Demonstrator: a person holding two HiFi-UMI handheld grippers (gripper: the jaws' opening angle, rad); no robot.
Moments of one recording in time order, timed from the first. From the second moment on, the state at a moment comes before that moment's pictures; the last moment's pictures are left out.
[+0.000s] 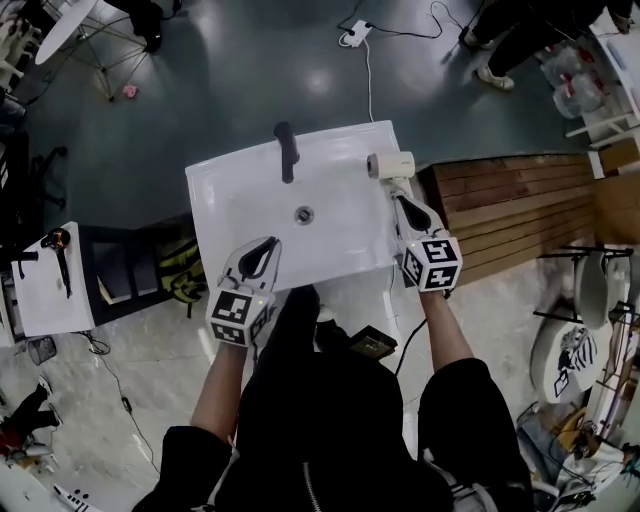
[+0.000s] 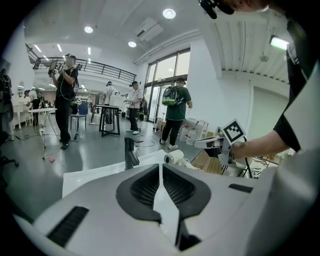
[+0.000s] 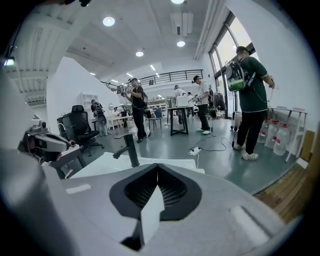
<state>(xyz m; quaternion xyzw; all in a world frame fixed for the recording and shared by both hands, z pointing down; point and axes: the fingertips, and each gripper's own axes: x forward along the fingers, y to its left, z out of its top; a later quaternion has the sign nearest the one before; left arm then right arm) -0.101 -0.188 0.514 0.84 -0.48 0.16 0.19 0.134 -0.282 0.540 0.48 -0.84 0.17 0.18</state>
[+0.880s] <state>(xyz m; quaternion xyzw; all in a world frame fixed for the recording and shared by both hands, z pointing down) -0.100 -0.173 0.466 0.84 -0.51 0.12 0.14 0.125 -0.225 0.435 0.48 -0.86 0.10 0.10</state>
